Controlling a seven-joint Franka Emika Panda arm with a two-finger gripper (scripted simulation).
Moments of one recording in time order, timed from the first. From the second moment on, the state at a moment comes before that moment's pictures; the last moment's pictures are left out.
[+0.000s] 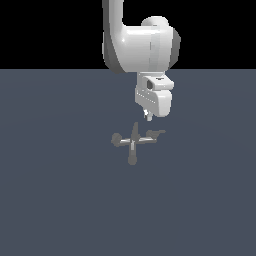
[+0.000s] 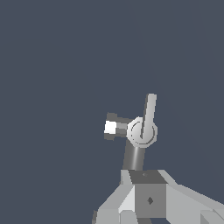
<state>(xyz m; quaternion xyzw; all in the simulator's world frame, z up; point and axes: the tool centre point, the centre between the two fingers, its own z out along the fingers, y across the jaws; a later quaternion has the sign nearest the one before) 0.051 -0.076 0.119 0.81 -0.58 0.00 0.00</state>
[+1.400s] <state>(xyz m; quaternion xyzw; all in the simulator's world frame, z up) 0.085 -0.119 0.061 0.75 -0.66 0.00 0.00</state>
